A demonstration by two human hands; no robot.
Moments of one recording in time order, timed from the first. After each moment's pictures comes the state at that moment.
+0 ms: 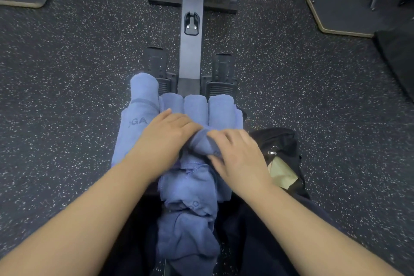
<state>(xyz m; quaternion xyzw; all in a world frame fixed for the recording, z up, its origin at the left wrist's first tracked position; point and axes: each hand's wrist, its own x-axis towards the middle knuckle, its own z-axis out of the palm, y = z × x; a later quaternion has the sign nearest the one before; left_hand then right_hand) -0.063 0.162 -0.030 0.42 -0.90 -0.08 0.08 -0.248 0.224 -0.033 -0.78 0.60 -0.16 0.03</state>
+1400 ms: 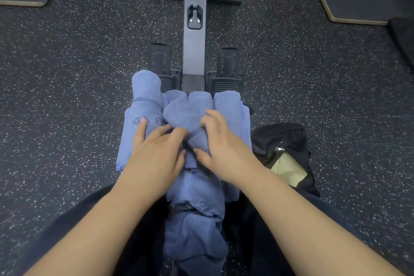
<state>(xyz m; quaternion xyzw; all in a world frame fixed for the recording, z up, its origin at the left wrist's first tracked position) -0.050 0.201 -0.032 0.54 -0.83 -0.10 0.13 -0.220 0.196 -0.025 -0.76 0.59 -0.08 0.25</state>
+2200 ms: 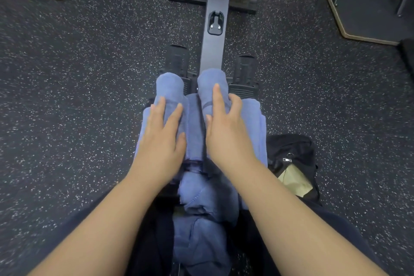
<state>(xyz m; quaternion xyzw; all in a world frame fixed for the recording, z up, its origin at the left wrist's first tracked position) -0.029 0.184 -0.029 0.64 -0.69 -0.26 0.21 -0.168 0.164 -0.014 -0.68 0.69 -0.13 0.20</state>
